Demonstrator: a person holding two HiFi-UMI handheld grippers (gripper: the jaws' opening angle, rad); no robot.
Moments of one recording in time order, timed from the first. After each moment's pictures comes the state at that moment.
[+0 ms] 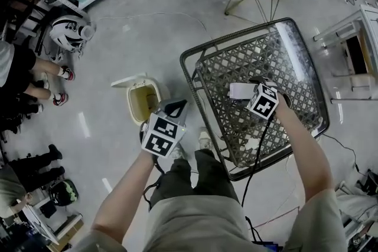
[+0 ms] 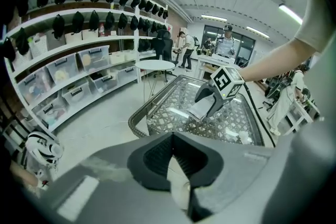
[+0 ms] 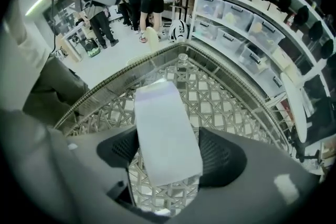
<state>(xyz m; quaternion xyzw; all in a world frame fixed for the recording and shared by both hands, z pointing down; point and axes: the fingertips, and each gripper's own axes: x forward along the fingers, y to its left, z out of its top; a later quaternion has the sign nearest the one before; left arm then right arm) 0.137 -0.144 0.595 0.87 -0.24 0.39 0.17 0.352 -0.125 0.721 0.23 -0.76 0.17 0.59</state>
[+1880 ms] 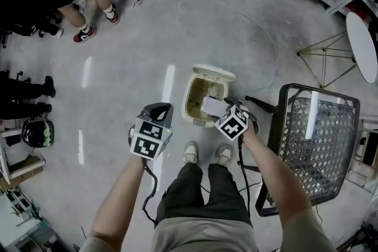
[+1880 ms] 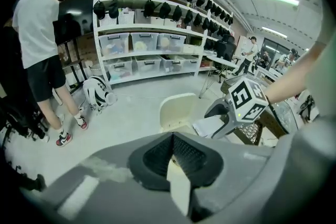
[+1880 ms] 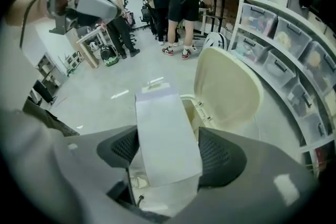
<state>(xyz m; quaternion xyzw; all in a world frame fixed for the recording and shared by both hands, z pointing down) -0.265 -0.152 0.706 0.75 -0.48 0.34 0.29 -0.109 -0.172 0.839 0.12 -0.82 0.14 0.54</state>
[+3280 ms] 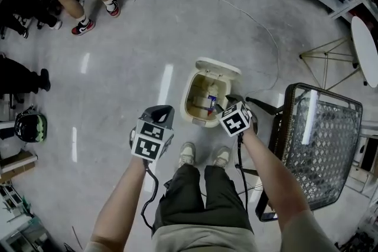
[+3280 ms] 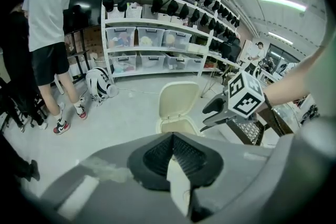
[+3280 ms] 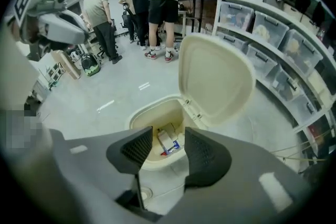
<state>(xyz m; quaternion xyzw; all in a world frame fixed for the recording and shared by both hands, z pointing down) -0.272 -0.129 0.757 0.74 -0.50 0.32 0.32 -0.114 -0.198 0.869 0.22 -0.81 0.16 0.51</state>
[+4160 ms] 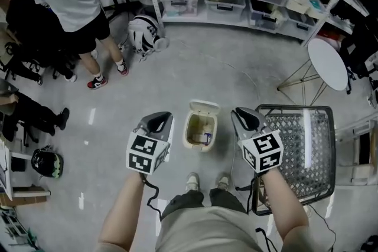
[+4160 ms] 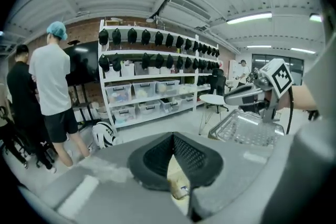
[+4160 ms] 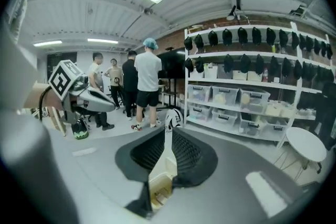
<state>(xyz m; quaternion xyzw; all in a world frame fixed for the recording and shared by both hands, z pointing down) -0.245 -0.133 0.426 0.80 -0.53 0.23 0.15 -0.059 -0.177 0.409 0.38 -0.90 0.09 0.19</state>
